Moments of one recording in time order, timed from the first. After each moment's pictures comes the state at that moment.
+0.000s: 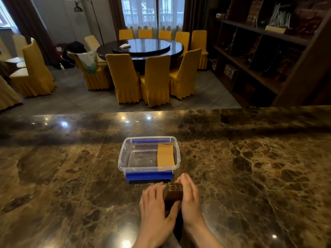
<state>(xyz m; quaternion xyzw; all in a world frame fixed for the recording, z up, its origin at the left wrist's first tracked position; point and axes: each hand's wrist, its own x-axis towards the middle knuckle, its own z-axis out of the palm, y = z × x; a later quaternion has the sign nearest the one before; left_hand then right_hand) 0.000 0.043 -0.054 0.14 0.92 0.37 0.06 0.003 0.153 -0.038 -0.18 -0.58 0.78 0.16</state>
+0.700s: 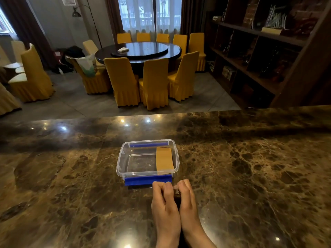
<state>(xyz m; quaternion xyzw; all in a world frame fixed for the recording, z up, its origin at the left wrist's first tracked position) 0.000 0.094 -0.034 -0.03 0.71 0.70 -0.08 0.007 0.150 -0.032 -0.17 -0.67 0.71 0.14</state>
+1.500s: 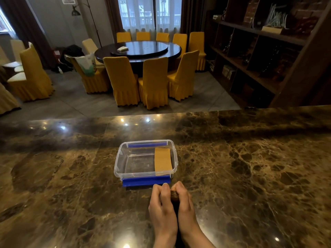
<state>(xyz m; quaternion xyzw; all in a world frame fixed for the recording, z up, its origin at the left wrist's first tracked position) -0.004 0.094 -0.038 -0.08 0.71 0.70 -0.05 0.003 0.150 -0.042 -0.21 -0.65 0.72 0.08</state>
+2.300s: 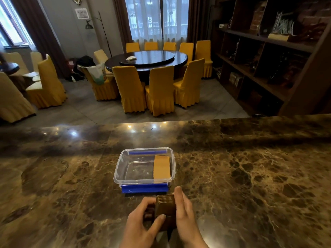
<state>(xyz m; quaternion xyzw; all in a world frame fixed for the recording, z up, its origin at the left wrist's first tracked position) -0.005 0.028 -0.019 0.10 0.84 0.52 0.09 0.010 0.177 -0.025 -0.15 -0.64 0.75 -0.01</state>
